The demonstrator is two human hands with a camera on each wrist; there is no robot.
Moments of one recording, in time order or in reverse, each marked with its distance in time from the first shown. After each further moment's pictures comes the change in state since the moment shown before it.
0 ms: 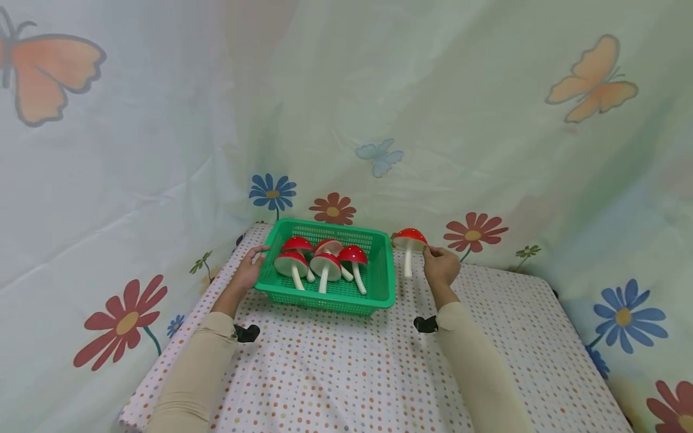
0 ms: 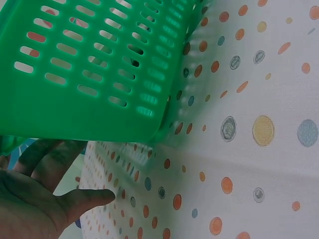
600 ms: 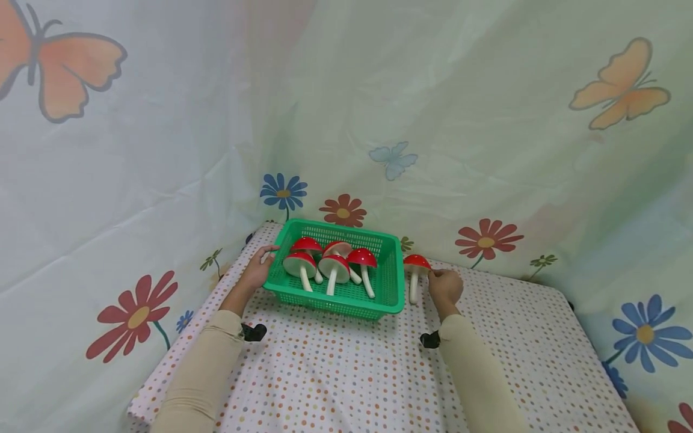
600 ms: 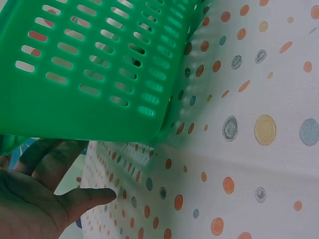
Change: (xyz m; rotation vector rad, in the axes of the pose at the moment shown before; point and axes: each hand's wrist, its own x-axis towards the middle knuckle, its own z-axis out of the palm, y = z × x) left_hand 0.001 0.002 0.002 -0.005 0.020 -0.001; right_hand -0.007 0.040 0.020 -0.327 -0.137 0.018
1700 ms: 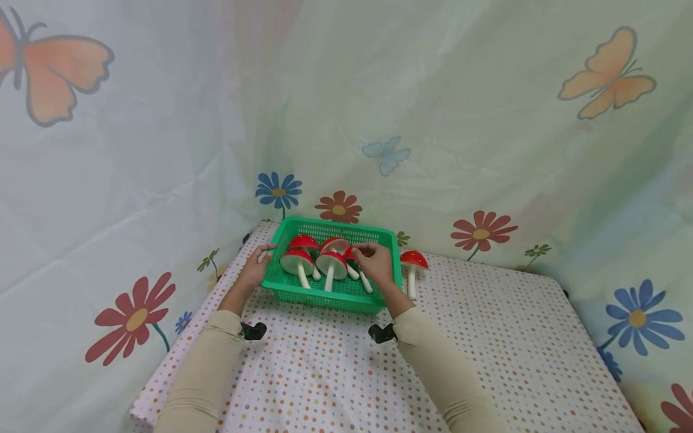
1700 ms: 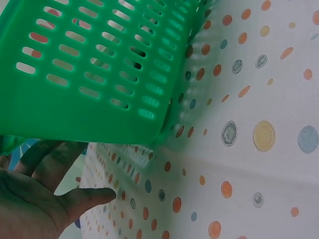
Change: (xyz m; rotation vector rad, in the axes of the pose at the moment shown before) left_hand 0.002 -0.005 -0.002 -0.001 -0.017 0.009; right_hand -0.089 -0.142 0.010 0.576 -0.379 -0.324
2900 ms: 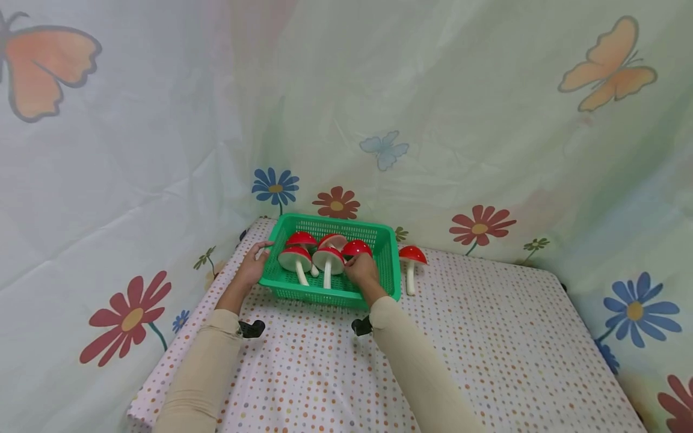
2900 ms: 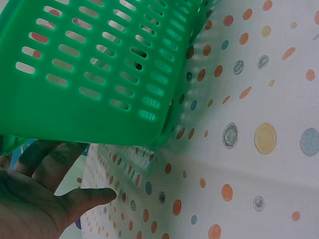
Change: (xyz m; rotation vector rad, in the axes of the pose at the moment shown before) left_hand -0.005 0.004 0.000 -0.020 -0.004 -0.020; right_hand 0.007 0.026 0.038 -0.500 -0.119 0.344
